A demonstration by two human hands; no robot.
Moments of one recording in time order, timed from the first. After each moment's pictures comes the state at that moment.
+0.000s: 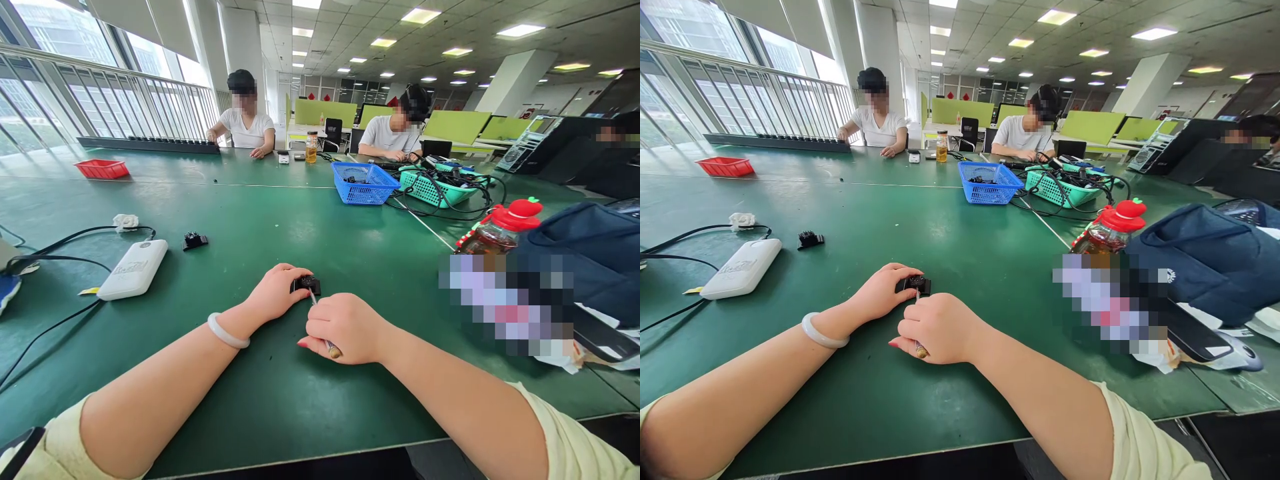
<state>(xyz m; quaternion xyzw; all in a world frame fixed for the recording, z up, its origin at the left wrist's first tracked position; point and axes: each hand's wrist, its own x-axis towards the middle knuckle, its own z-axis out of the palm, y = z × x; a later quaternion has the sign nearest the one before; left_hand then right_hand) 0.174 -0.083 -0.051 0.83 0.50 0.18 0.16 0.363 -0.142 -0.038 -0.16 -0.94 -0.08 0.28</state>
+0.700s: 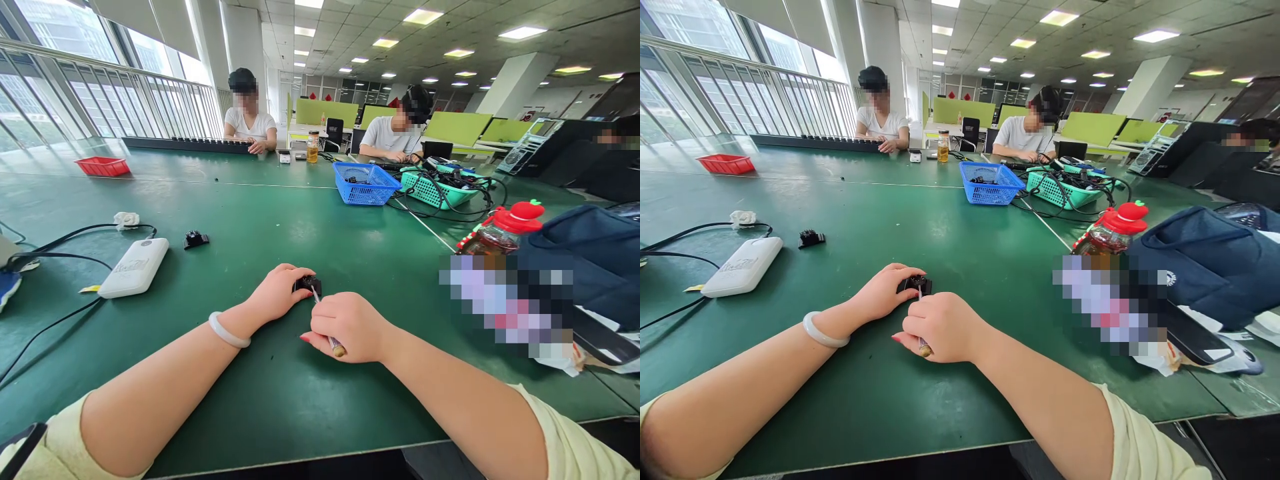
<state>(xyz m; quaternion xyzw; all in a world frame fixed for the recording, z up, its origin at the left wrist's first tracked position) 0.173 -0.084 -0.053 0.84 0.48 0.19 0.17 0.363 -0.141 -0.039 -0.18 -0.93 -0.07 0.31</state>
